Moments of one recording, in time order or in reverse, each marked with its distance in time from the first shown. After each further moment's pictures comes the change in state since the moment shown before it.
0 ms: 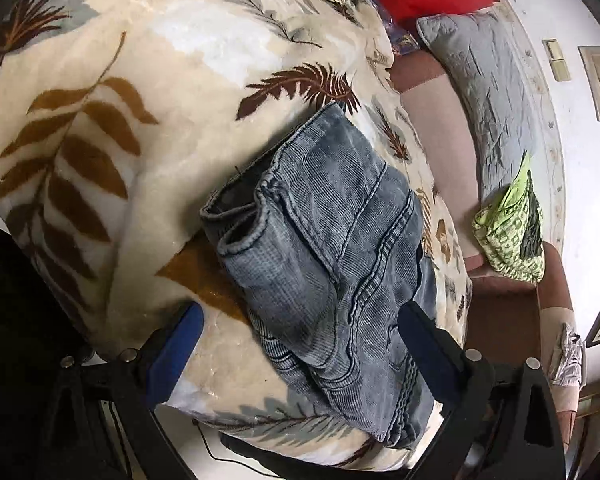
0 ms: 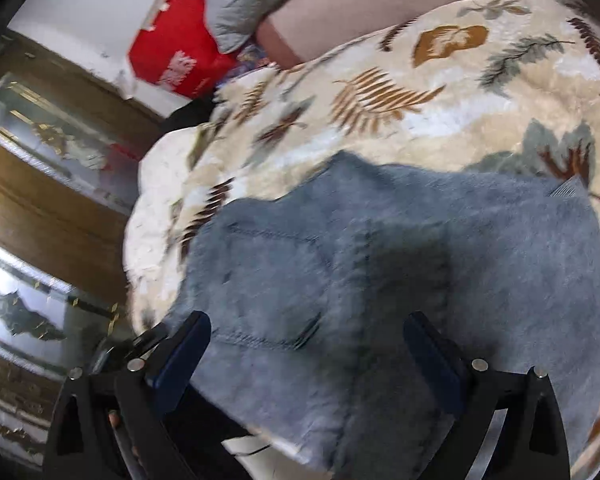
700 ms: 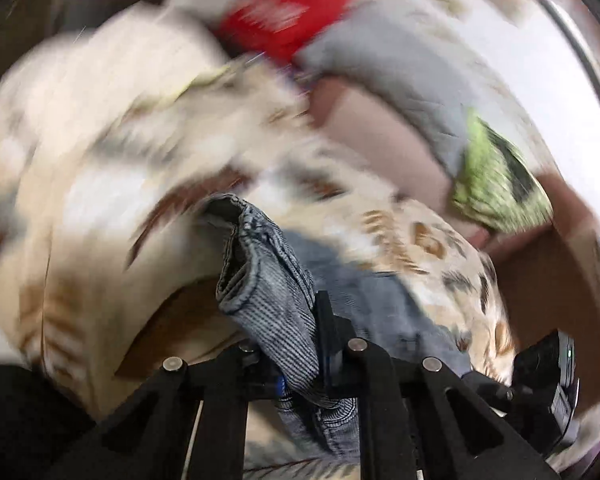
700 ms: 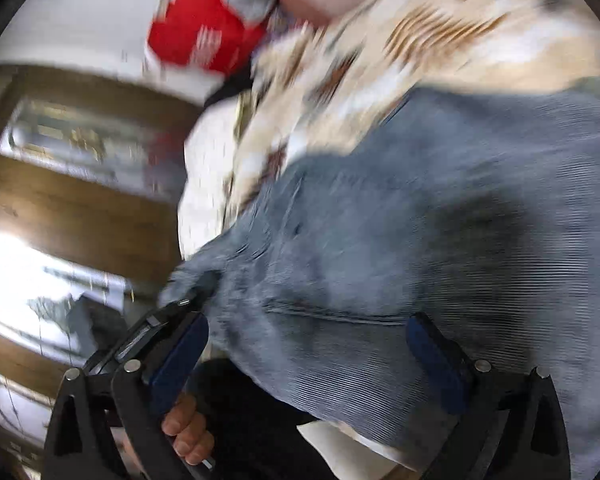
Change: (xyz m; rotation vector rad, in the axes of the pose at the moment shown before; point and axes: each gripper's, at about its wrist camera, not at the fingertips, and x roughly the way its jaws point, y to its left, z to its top) left arm -0.026 -0.119 -0.024 0.516 -0.266 0.075; right arm 0.028 0.003 -0.013 0.117 0.053 0.210
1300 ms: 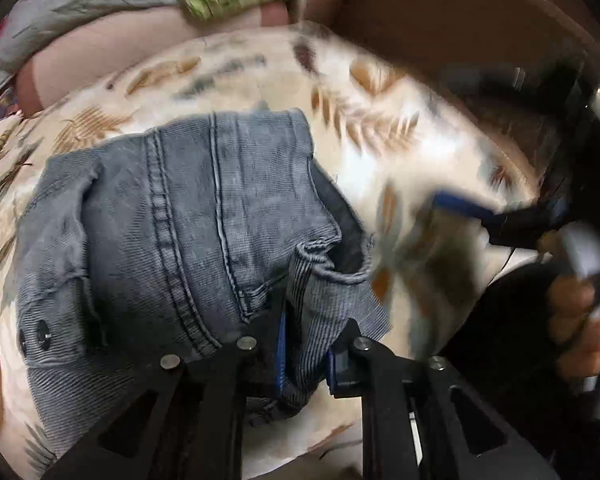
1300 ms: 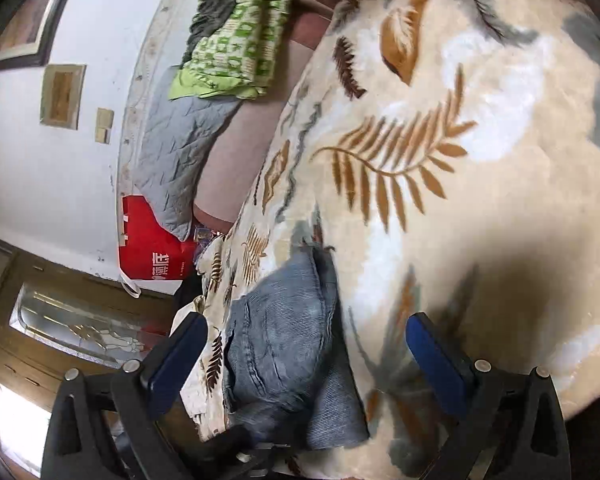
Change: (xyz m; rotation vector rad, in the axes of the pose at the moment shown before) left arm 0.085 -0.242 -0.164 0.724 0.433 -0.234; right arm -0.232 -0.162 -0.051 0.364 -0.538 -0.047
